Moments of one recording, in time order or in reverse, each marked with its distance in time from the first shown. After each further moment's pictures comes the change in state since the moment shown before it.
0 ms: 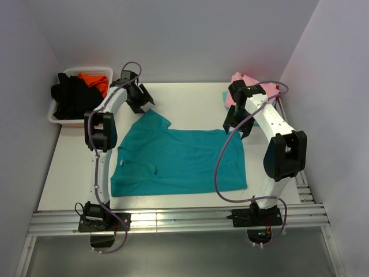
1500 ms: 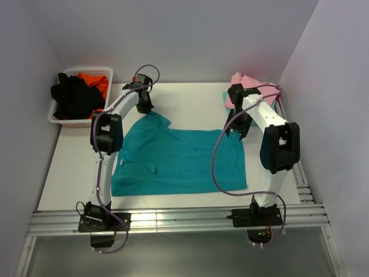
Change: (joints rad) left arm -0.123 -0.066 -0.115 -0.003 -0.347 0.262; right arm -0.029 0.077 -0.050 0.070 -0.003 -0.033
